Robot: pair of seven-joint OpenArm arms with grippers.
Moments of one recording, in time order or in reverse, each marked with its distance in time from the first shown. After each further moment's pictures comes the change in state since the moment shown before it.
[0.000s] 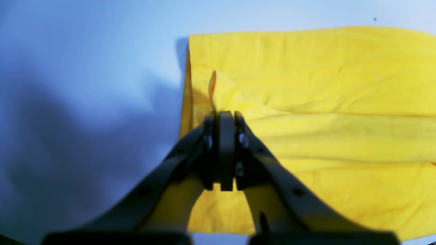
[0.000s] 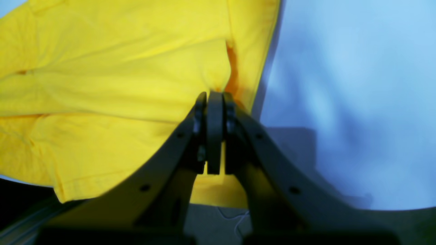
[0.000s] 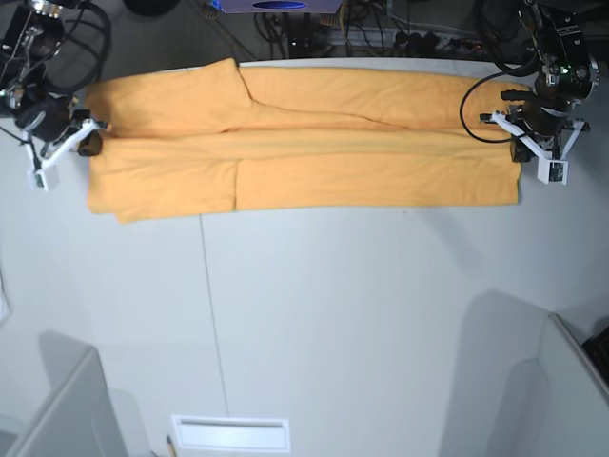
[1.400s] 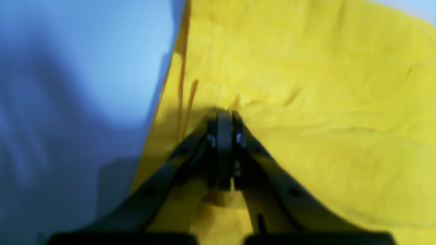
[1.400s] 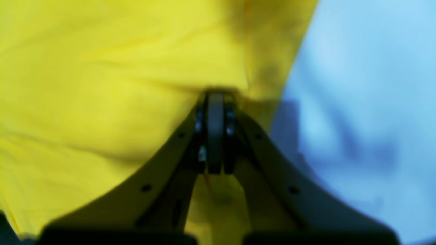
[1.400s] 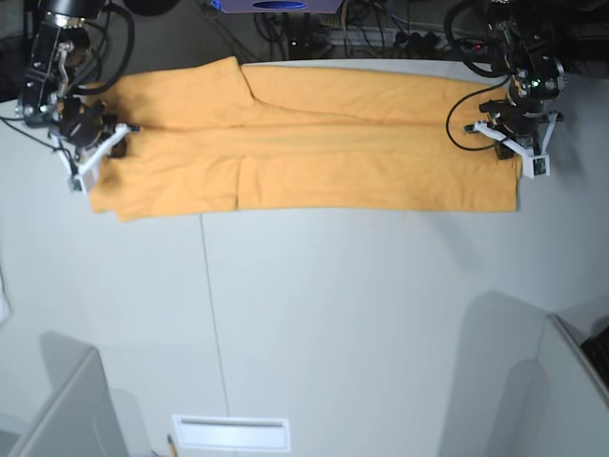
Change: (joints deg) left arm -8.4 8.3 -0.2 -20.2 10.5 0.1 -13.2; right arm 5.3 -2.4 -11.0 -12.0 -13.5 0.3 11.5
